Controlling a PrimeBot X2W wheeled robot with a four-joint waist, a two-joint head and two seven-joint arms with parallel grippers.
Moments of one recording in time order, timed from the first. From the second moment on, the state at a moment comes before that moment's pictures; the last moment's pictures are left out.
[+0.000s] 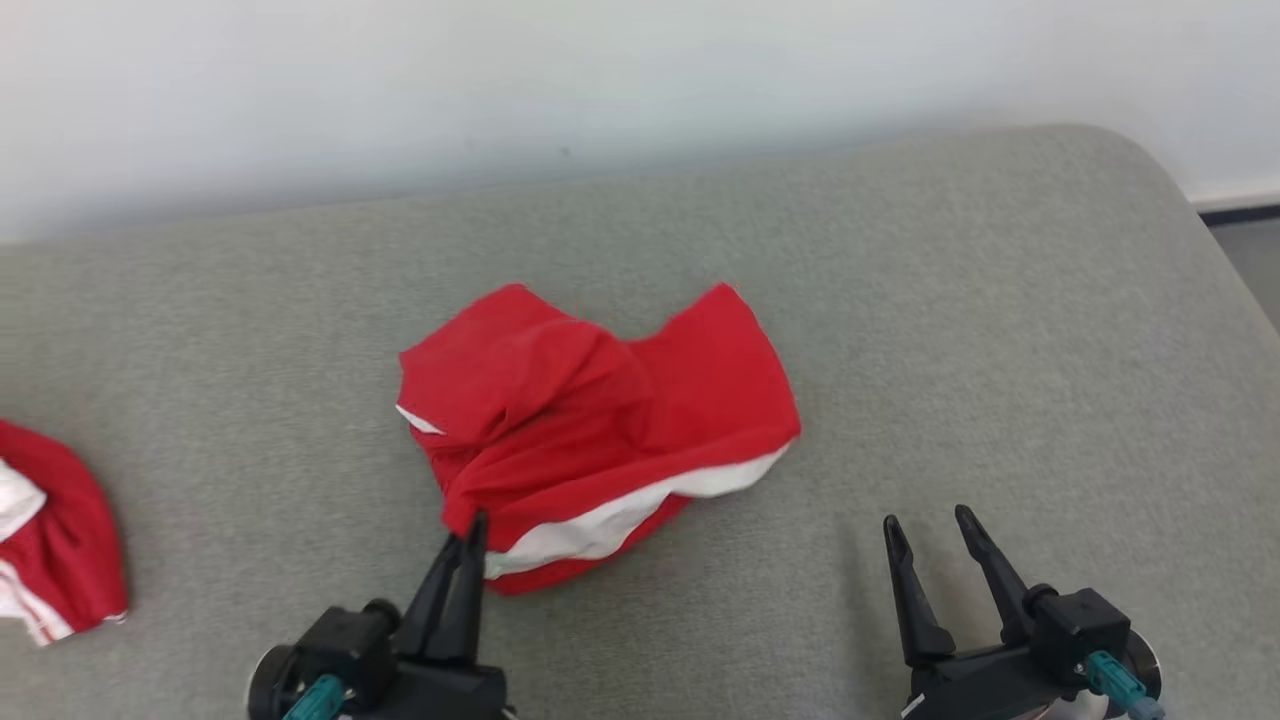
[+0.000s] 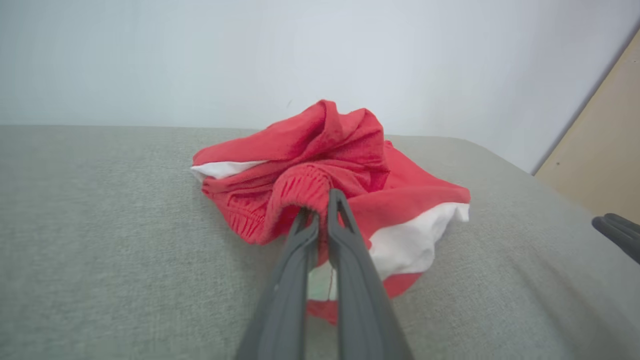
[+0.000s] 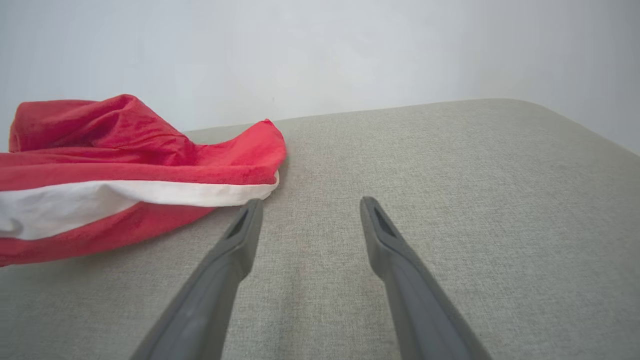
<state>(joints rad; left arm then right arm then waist) -0.16 0.05 -0.23 0.28 -0.27 -0.13 -0.26 -0.09 -0.12 0.08 0.30 0.18 0.13 -0.26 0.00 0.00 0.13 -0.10</state>
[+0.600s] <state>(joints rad) -0.11 0.05 0.03 0.39 -0.15 -0.03 -0.26 -0.08 -0.12 0.08 0.30 0.18 0.13 -0.26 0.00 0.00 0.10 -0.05</state>
